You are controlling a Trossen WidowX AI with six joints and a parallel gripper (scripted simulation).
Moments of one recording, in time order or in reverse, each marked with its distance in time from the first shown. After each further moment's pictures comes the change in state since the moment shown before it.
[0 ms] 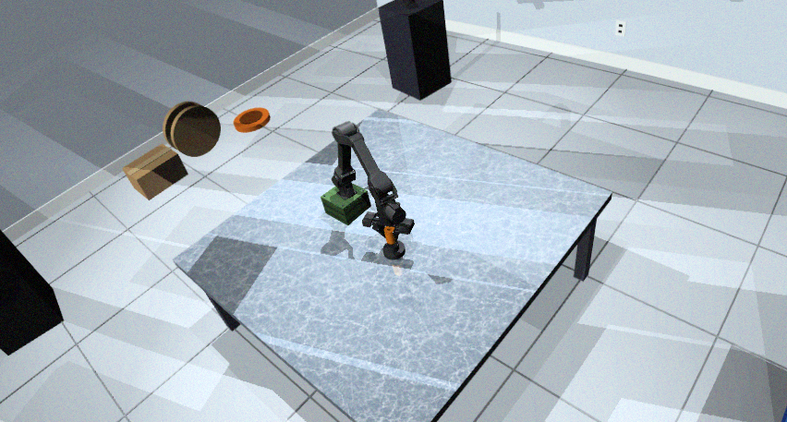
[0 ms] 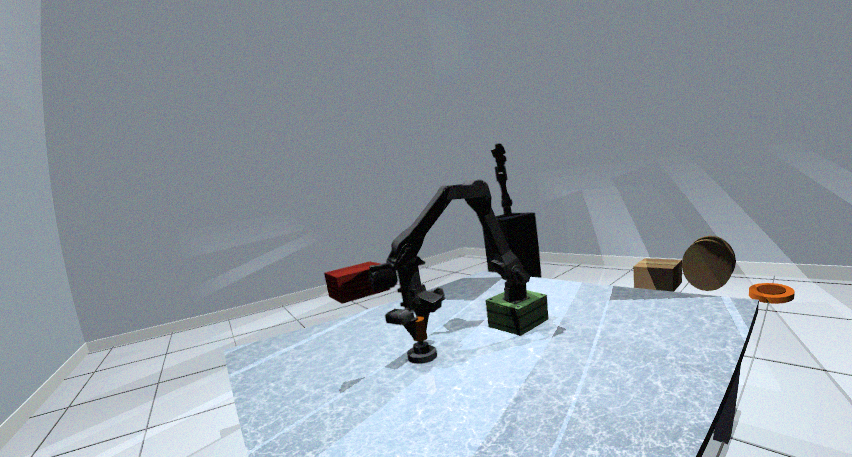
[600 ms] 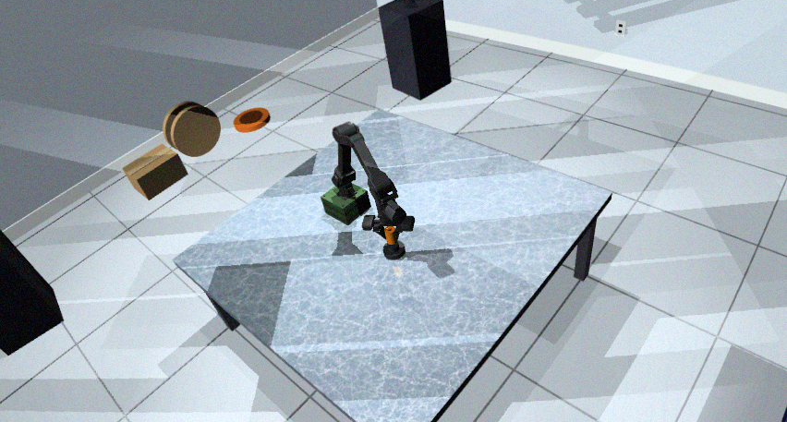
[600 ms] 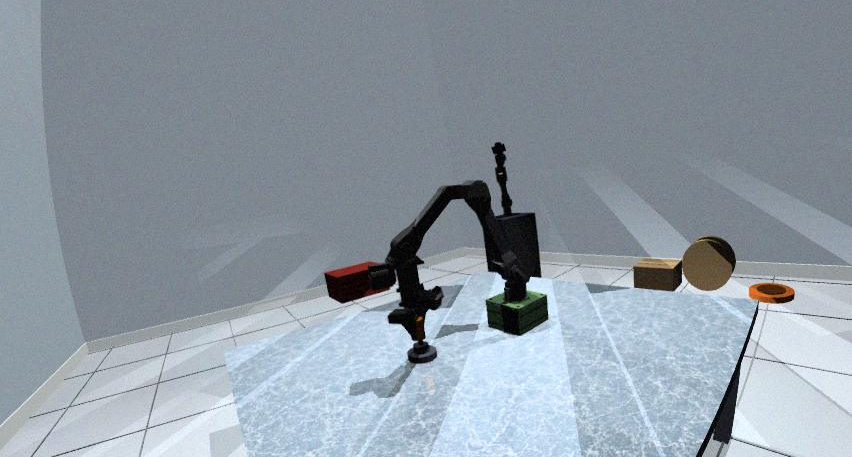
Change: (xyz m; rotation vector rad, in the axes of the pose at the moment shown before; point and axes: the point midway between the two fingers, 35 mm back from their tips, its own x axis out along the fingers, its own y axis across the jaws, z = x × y) arm -0.002 -0.003 -0.003 -0.202 0.004 -0.005
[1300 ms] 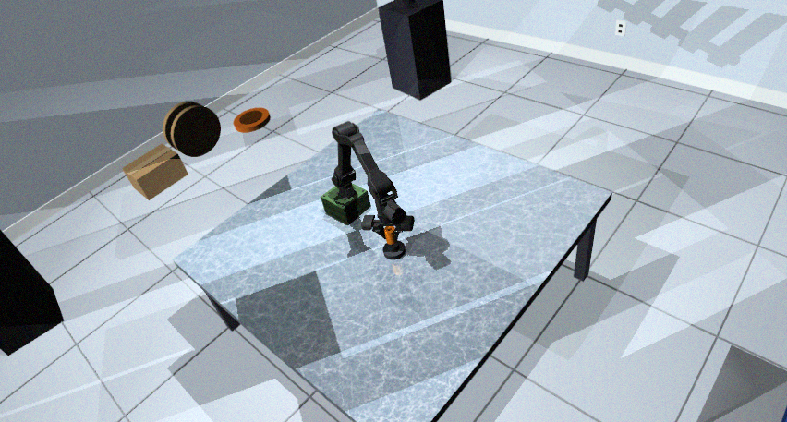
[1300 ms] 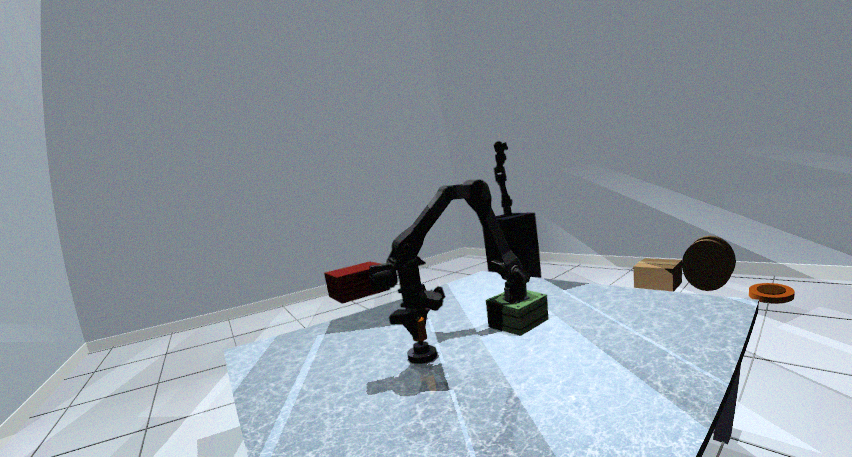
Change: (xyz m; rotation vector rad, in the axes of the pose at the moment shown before) arm 0.003 0.002 0.003 -0.003 -0.002 0.002
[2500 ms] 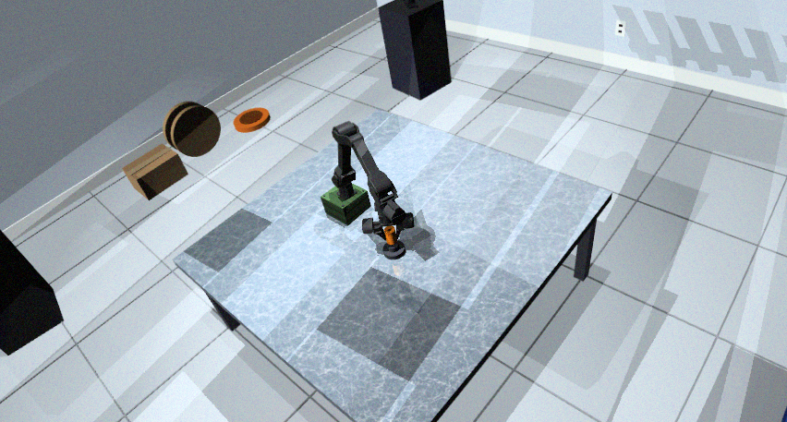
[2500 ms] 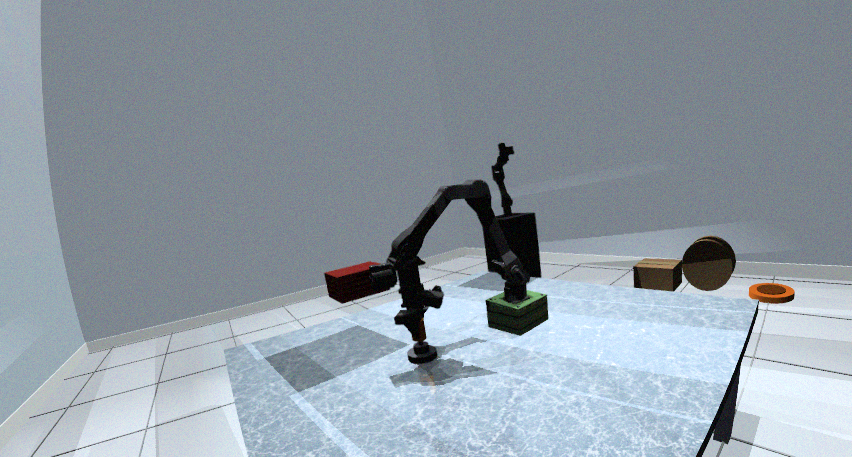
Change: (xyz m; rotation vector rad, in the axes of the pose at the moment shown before) arm 0.000 0.000 -0.001 -0.208 0.003 -0.002
